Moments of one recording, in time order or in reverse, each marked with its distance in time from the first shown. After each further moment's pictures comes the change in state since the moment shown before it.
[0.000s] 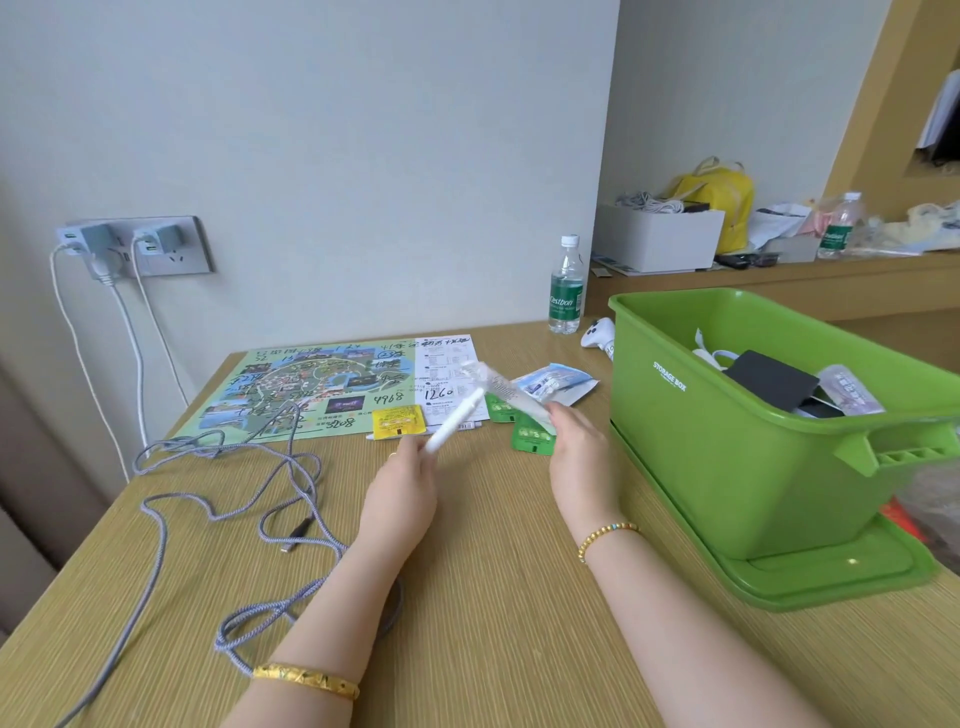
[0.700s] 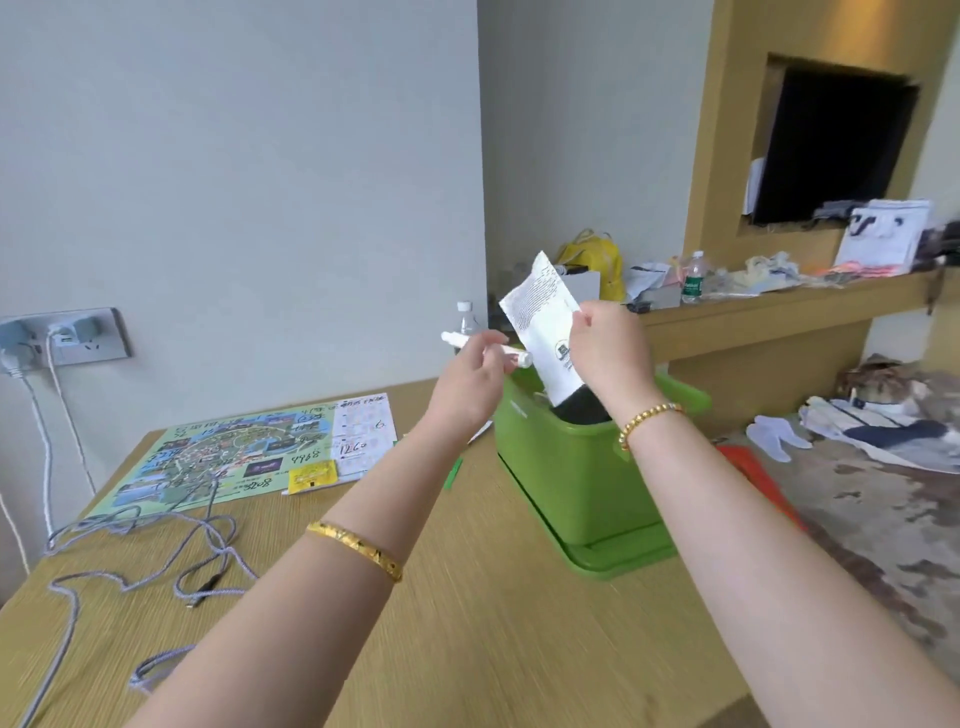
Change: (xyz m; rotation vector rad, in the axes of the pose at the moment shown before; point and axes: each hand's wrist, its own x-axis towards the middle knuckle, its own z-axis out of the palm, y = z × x) left_hand -0.012 0.241 -0.021 -0.491 -0.194 0.257; right_hand 0.075 0.005 -0.226 0.031 0.190 0.115
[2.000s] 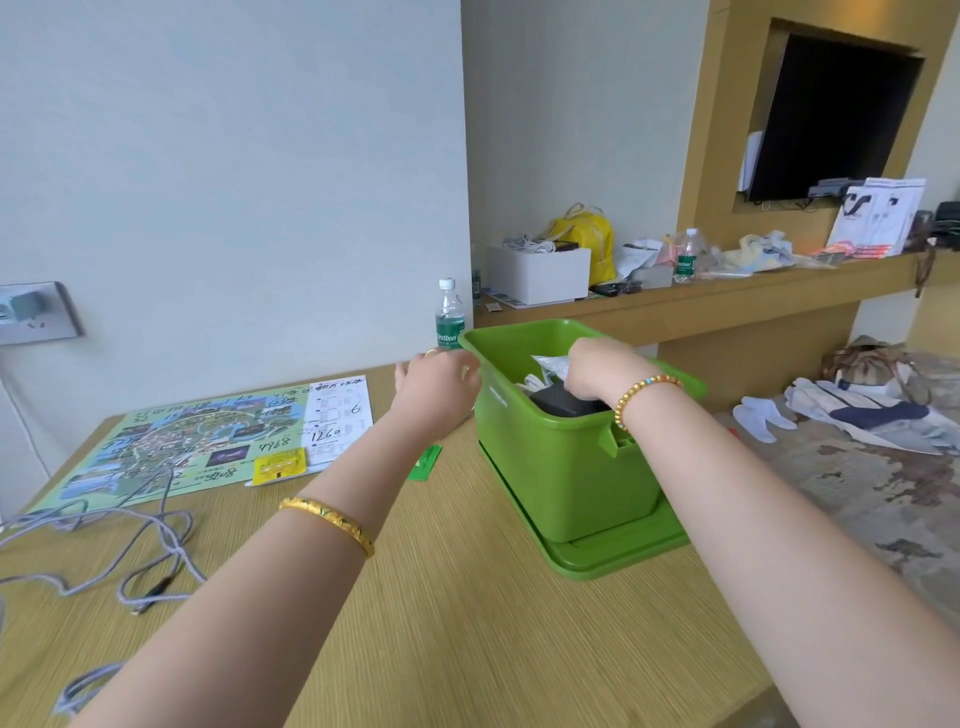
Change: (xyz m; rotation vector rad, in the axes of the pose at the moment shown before) left_hand 0.032 -0.048 0.011 0.694 -0.051 0.026; right_hand 0.017 0.028 0.019 -0.707 -0.775 0.113
